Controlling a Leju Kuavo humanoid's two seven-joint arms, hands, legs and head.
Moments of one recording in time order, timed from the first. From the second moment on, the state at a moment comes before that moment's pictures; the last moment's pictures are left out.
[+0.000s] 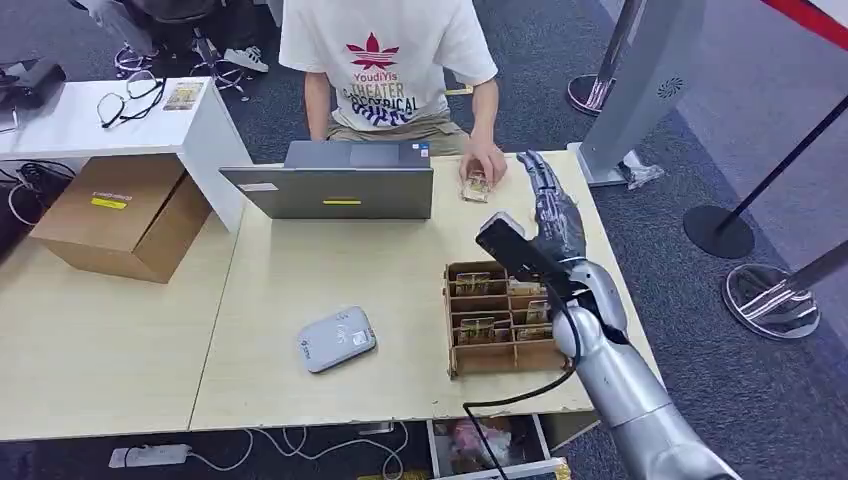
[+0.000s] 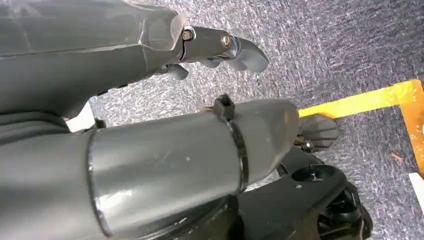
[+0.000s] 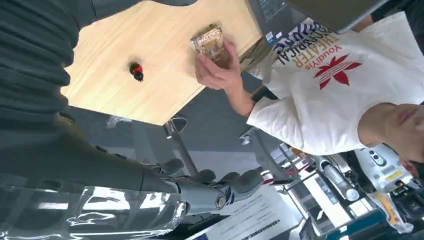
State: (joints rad) left arm -0.06 -0.13 0.49 -0.20 -0.72 0.06 0.01; right arm -0.45 -0.16 0.36 -1.23 0.70 -0.30 -0.19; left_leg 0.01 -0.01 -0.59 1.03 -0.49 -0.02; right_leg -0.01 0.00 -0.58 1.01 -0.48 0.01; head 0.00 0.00
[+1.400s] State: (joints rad) left arm -0.04 -0.13 0.54 -0.20 -0.71 0.07 0.00; right arm -0.32 -0.33 0.33 -1.49 0.97 -0.01 0.04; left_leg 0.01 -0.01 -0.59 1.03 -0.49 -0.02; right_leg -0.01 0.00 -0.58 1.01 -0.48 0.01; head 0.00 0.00
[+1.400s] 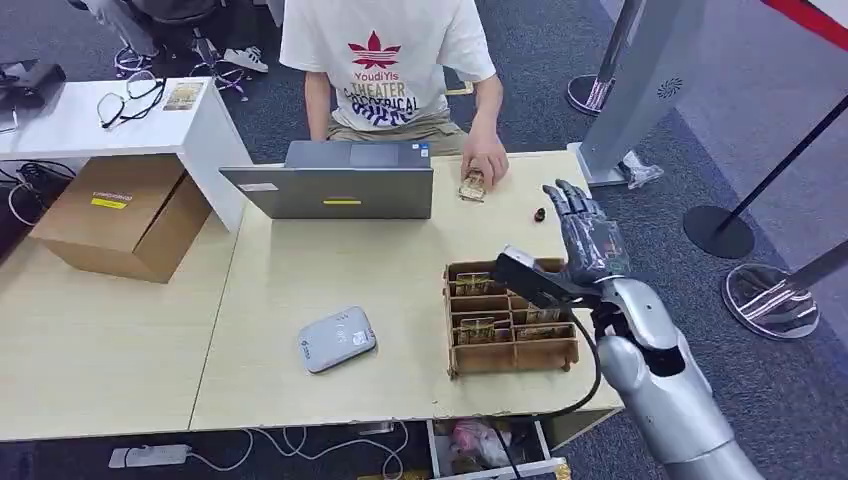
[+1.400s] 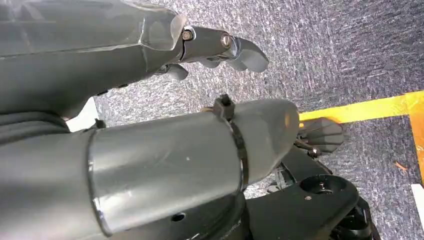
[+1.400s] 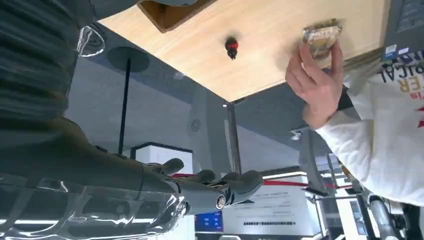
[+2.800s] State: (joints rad) left arm -0.05 -0.12 0.54 -0.20 -0.74 0.05 -0.01; right arm -0.28 -0.46 0.34 -1.62 0.78 0.33 0.00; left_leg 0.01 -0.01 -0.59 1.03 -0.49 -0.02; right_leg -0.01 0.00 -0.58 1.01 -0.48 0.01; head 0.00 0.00
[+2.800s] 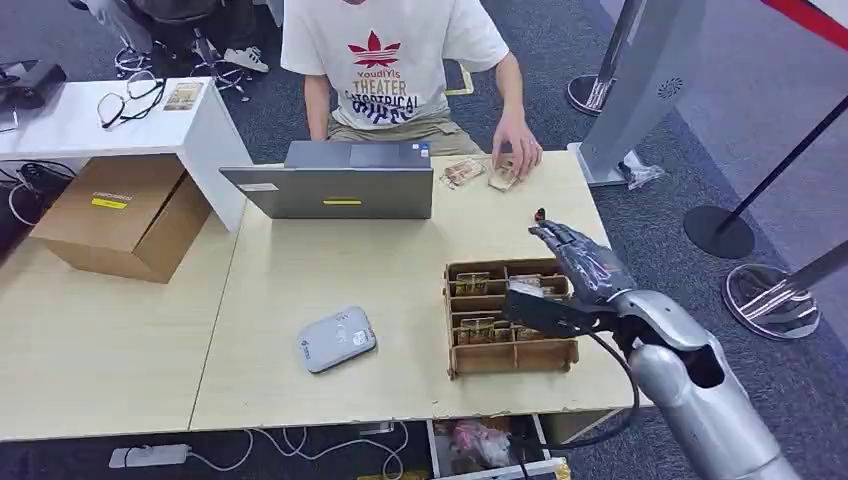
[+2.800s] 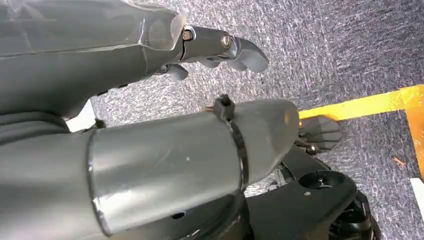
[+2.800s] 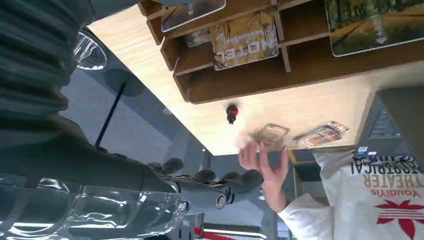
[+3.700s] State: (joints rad) left arm -0.04 -0.12 0.57 -0.20 -0.72 0.06 -0.02; right arm -0.36 -0.48 0.43 -1.50 0.71 0.37 0.00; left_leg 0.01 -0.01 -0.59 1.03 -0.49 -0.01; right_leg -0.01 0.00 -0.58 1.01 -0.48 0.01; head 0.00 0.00
